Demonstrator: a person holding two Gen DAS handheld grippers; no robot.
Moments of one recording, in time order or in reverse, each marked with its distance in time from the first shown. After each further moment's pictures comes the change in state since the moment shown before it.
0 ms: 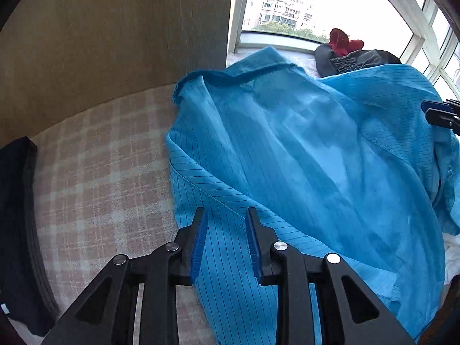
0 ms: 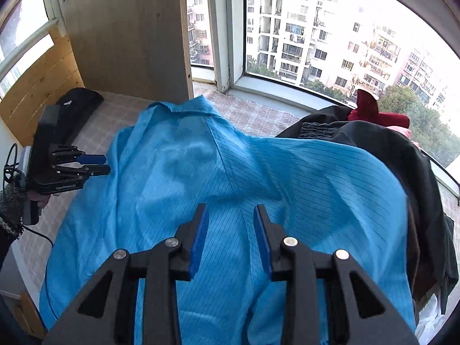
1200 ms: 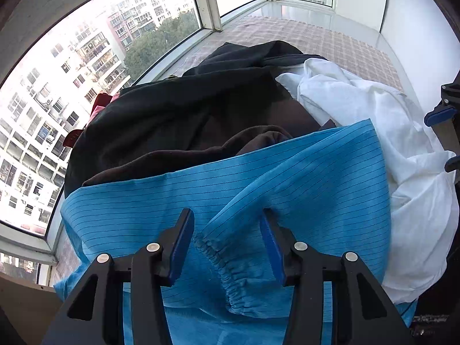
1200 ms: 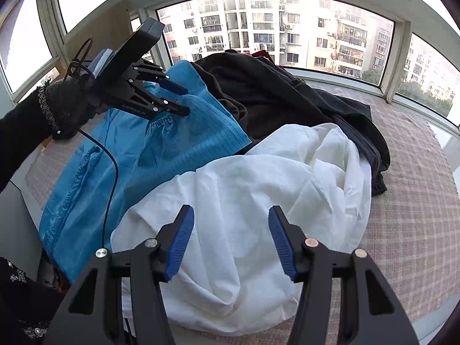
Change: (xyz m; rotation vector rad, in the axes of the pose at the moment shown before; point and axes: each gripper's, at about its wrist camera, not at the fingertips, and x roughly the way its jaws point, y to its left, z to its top) left arm 0.038 -0.436 0.097 0.766 0.120 -0.183; right arm -0.193 -0.180 -0.266 0.179 -0.071 -0.037
